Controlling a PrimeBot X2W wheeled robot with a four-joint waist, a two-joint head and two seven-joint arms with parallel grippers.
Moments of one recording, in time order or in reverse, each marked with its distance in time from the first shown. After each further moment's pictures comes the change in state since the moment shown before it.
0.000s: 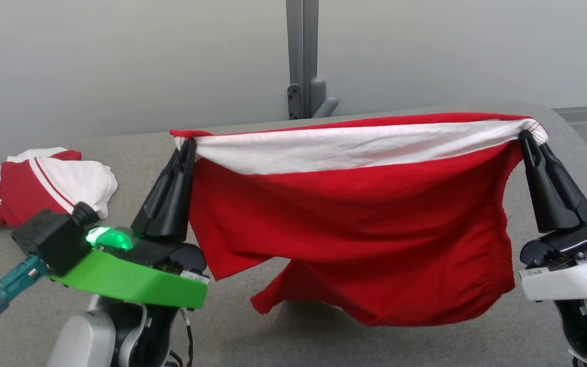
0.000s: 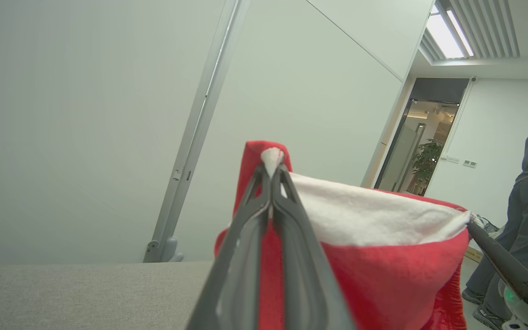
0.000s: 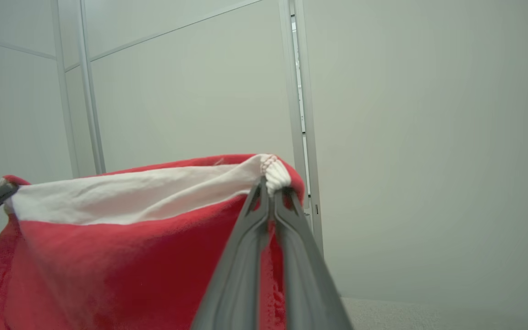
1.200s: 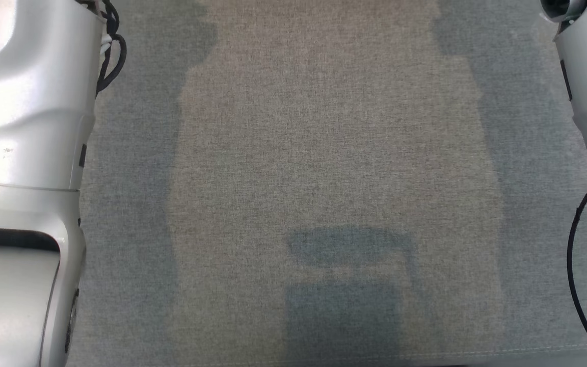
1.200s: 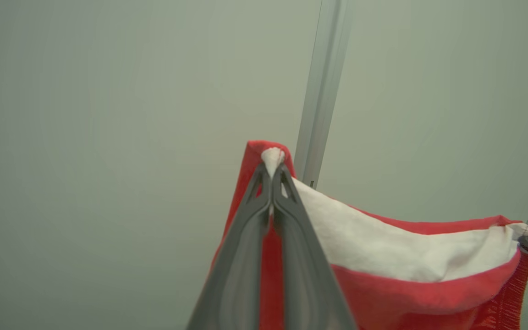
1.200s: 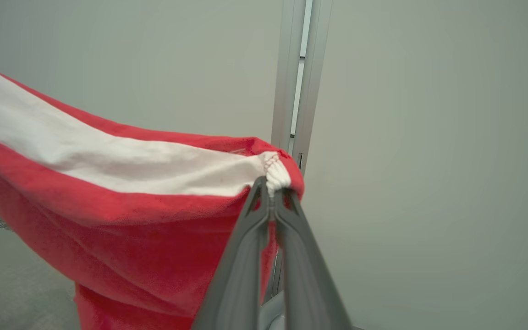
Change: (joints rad) left arm -1.256 -0.059 -0.021 1.071 0.198 -0.073 -0.303; right arm -1.278 0.124 0.203 1.056 -0.298 0.001 -0.152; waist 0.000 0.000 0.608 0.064
